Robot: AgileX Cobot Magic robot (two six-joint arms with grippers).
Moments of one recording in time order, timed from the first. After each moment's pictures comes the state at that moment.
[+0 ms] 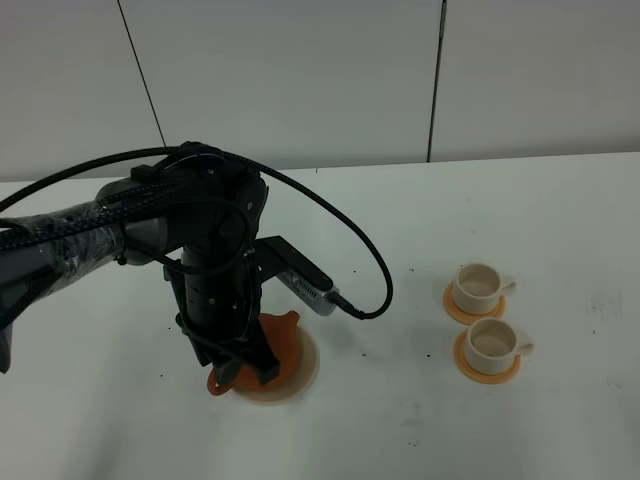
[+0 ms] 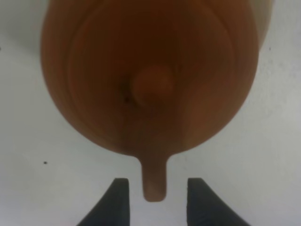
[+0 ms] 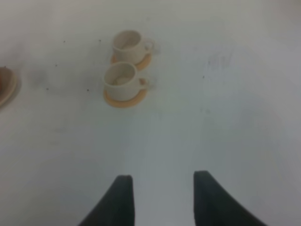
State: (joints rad) left arm -0.52 2.07 -1.51 0.17 1.19 0.28; right arm -0.02 -0.01 -0.49 0.27 1.08 -0.17
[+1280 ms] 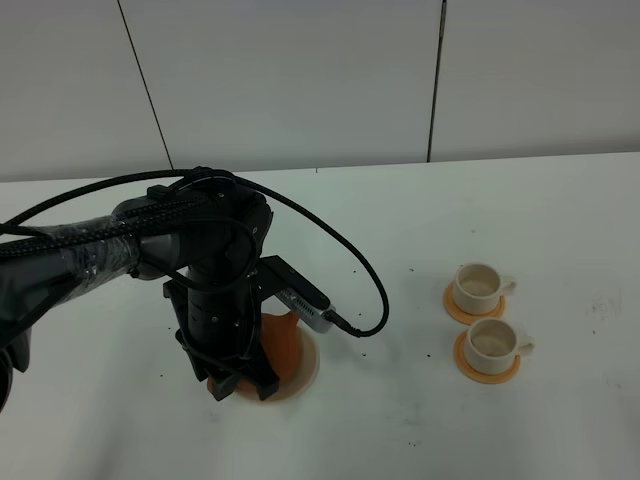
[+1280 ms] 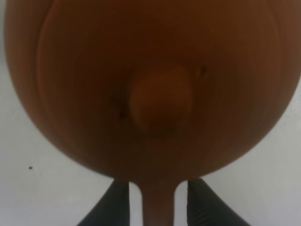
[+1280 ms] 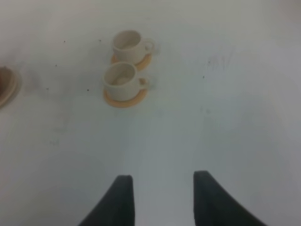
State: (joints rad) left arm -0.52 2.10 -1.47 0.19 1.14 0.24; right arm -0.02 -0.01 -0.49 0.27 1.08 -0.17
